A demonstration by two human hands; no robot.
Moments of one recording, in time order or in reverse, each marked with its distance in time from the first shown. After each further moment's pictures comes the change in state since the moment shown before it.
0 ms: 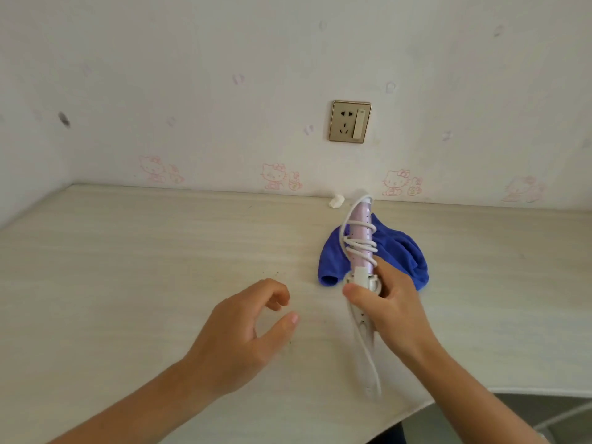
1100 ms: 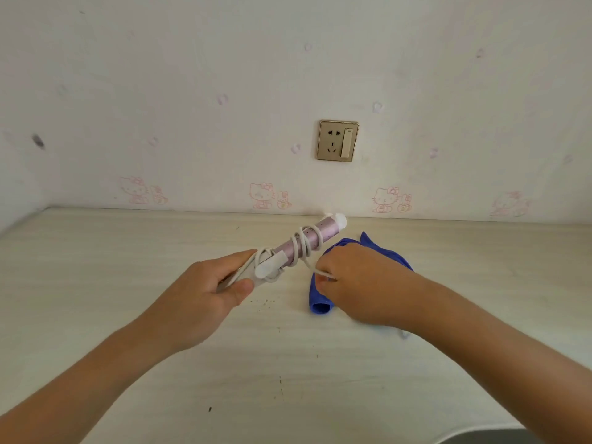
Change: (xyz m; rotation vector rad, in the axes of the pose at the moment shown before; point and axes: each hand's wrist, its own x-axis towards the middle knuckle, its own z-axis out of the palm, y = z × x) left_hand 0.076 -0.012 -0.063 -0.097 -0.151 -0.011; right_hand 0.070 -0.088 -0.001 -1.104 -0.609 -0.170
